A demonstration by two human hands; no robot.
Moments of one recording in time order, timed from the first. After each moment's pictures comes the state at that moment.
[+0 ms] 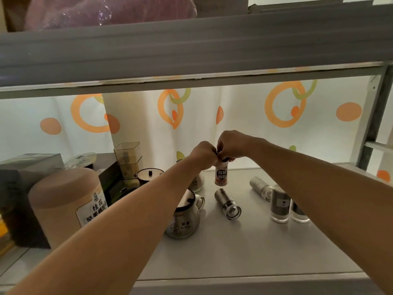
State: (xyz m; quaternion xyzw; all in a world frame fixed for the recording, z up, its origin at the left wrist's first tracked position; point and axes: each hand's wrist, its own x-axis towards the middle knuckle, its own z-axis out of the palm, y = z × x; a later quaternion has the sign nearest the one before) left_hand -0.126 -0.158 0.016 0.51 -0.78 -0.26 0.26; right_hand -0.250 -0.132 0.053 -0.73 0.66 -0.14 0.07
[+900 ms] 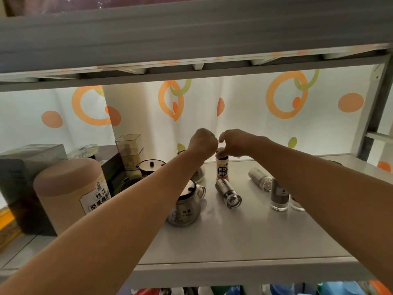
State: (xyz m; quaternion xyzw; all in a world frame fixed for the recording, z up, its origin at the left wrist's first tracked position) left_hand -0.124 -0.121 0.028 0.52 -0.73 -0.25 0.38; right_hand -0.247 -0.116 0.035 -0.72 0.68 -0.14 0.03
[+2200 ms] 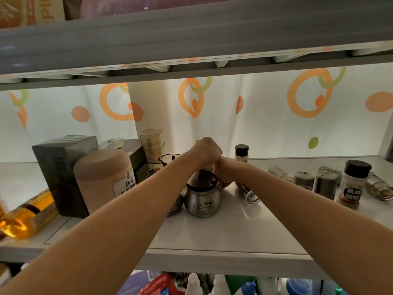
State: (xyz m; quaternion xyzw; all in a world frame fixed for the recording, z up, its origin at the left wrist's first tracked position) left_hand -0.074 -0.116 0.014 0.58 -0.73 -0.26 0.27; right_hand -0.164 -0.100 -0.022 -0.78 0.61 -0.05 0.07
